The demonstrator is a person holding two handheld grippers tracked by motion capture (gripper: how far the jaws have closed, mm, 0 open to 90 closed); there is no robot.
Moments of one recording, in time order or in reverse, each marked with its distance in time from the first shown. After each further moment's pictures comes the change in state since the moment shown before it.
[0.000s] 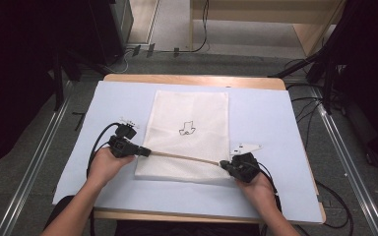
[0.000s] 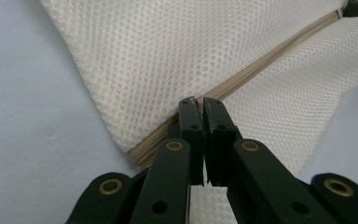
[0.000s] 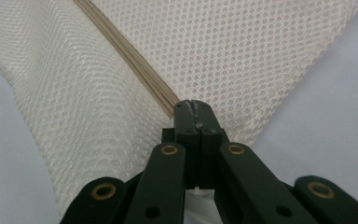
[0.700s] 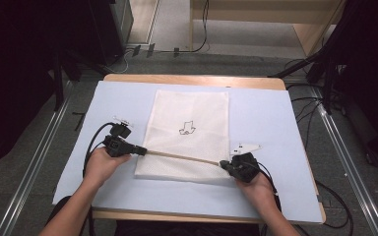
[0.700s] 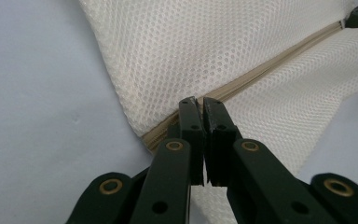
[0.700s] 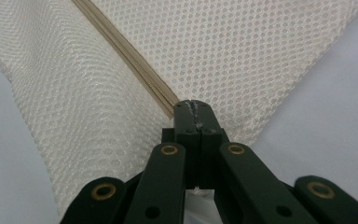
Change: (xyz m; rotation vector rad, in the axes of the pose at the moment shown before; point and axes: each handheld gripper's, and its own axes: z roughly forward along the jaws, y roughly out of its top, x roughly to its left) left arm 0.009 -0.005 -0.007 -0.021 -0.020 -0.054; right arm 0.000 0.000 0.000 0.003 0.000 -0.005
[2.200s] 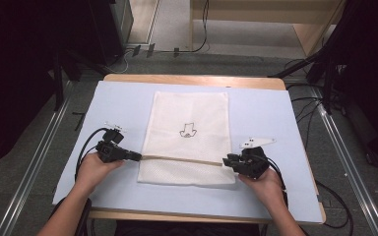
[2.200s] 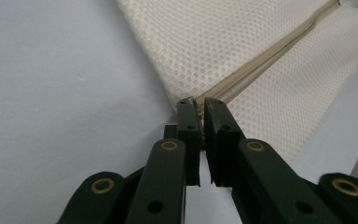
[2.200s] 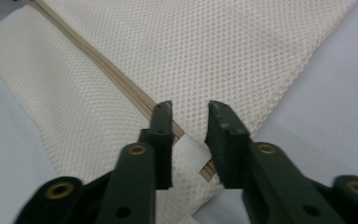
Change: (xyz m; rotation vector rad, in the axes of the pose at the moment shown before) left arm 0.014 -0.022 -0.004 0.007 -0.087 0.003; right arm -0.017 0.008 -0.023 -0.063 0.072 0.085
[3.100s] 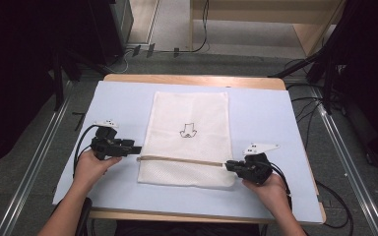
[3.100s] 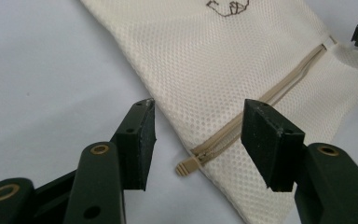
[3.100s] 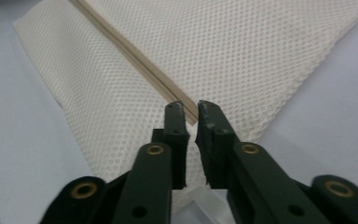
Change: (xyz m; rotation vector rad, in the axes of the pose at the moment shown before) left arm 0.000 -0.001 -0.019 -0.232 0.066 0.100; right arm 0.002 -0.013 -0.009 -0.014 0.059 -0.044
